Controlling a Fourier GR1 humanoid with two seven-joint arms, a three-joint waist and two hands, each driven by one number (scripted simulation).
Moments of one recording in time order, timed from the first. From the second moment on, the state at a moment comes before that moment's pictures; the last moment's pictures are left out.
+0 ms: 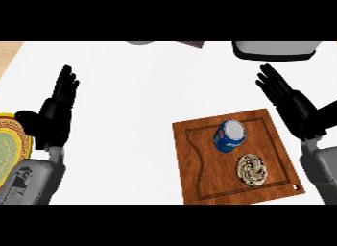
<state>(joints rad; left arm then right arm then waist) -0.26 0.27 -0.10 -1.45 0.13 0.31 0.01 -0.34 -0.44 0.17 -1.33 -0.41 0.10 -0.05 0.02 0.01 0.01</state>
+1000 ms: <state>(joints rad) -0.08 0.43 -0.18 -1.37 0.00 0.18 -0.02 0.36 -0.32 -0.16 -1.54 -0.06 -0.35 -1.00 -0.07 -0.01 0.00</state>
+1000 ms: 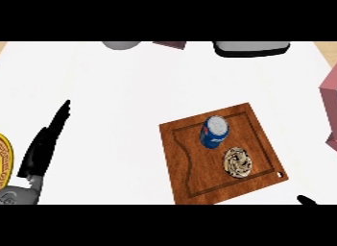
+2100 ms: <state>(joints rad) -0.16 0.39 -0.21 -1.33 -0.05 0.14 -0.03 0.93 -0.08 0.30 -2.29 0.99 -0.44 -0.17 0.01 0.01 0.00</state>
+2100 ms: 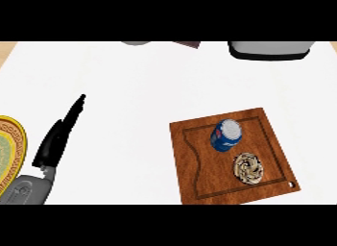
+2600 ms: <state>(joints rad) -0.15 0.36 -0.18 -1.32 -0.07 0.12 -0.03 0.60 -0.01 0.42 -2.24 1.23 -0.20 0.23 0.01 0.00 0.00</state>
